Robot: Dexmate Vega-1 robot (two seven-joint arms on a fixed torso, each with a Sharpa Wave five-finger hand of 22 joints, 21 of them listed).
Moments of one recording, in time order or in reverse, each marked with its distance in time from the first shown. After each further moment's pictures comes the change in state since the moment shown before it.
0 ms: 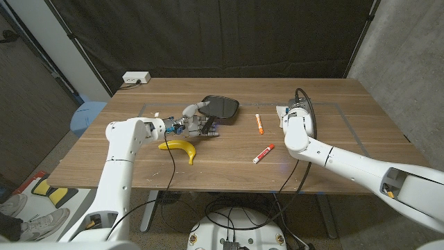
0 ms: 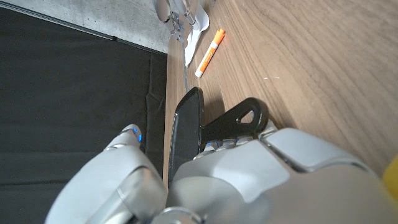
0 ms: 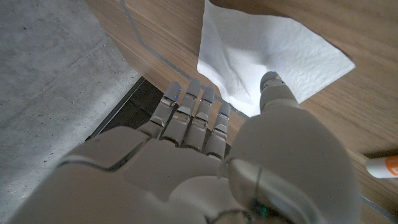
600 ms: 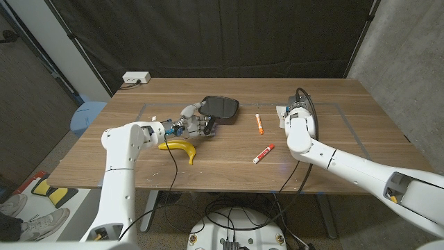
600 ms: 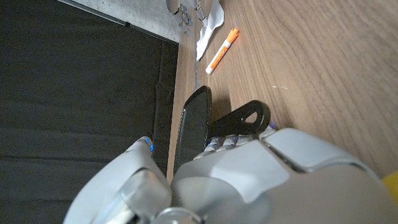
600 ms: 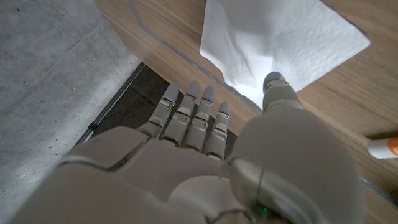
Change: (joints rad) left arm 0.082 -0.125 -0.082 -0.151 -0.009 0.055 0.104; left_hand -0.106 0.119 -0.093 0.063 0.004 0.000 0.000 -0.033 -0.010 -0.004 -0.017 -0.030 -0.010 -0.003 -0.003 -0.007 0.008 -0.129 -0.042 -0.061 0.018; right arm -0.051 -0.013 0.057 -0.036 0.001 0.043 -0.109; right_hand -0.022 -0.015 -0.008 0.003 0.028 0.024 0.006 0.023 0.000 0.013 -0.005 0.011 -0.014 -0.033 0.000 -0.015 -0.014 -0.032 0.018 -0.033 0.000
